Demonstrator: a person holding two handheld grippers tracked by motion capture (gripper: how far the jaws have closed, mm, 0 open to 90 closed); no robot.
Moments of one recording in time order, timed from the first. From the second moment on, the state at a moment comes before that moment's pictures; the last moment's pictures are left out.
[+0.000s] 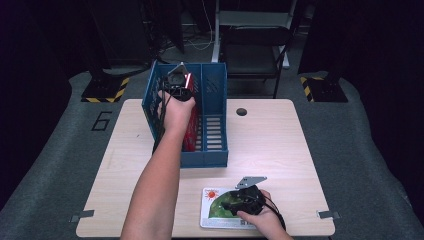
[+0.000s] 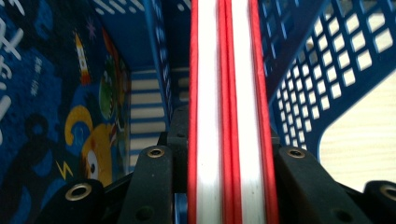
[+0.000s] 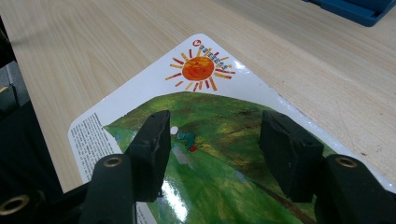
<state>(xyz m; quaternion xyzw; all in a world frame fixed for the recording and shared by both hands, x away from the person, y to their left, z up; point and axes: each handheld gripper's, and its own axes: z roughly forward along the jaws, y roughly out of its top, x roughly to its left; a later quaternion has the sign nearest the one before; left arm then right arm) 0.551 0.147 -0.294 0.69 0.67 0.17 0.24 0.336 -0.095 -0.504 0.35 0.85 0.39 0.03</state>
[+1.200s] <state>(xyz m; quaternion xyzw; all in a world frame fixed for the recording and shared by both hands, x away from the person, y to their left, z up) 0.558 0.151 -0.302 0.67 0.66 0.23 0.26 0.336 -0.096 -0.505 0.34 0.85 0.39 0.03</state>
